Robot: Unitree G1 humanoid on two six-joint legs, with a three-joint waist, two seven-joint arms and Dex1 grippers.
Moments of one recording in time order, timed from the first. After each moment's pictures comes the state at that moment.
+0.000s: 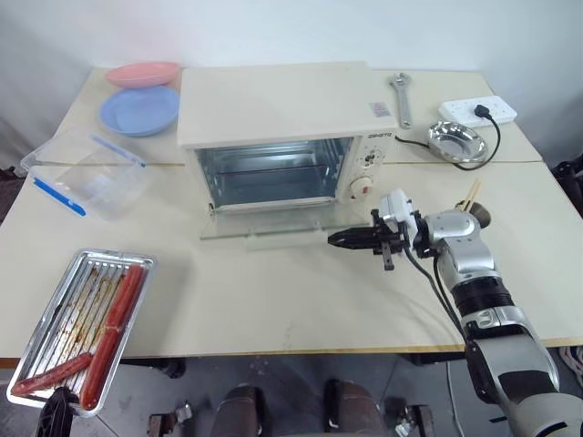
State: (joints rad) left arm 0.91 0.06 0.68 -0.30 -1.96 0.54 -0.26; right arm -0.78 -0.47 0.08 0.58 0.34 -0.07 1.51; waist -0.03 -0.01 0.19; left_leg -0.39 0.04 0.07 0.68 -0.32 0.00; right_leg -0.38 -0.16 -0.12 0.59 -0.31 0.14
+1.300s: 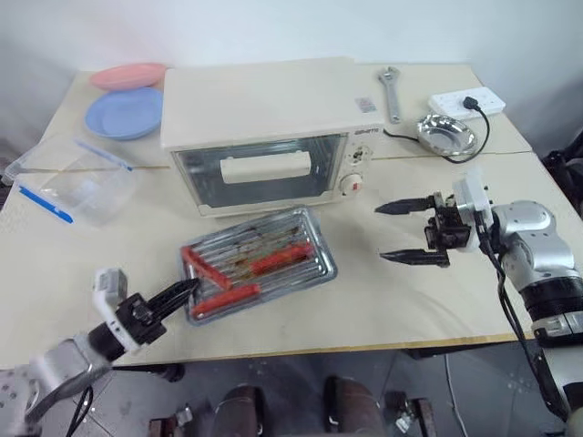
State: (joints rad) left arm 0.11 0.73 0.36 -0.05 -1.94 1.06 -0.12; right arm -0.69 -0.82 0.19 0.51 0.69 -0.11 1.56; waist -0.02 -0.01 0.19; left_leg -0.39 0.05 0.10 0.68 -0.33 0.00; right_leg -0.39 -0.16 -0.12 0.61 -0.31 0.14
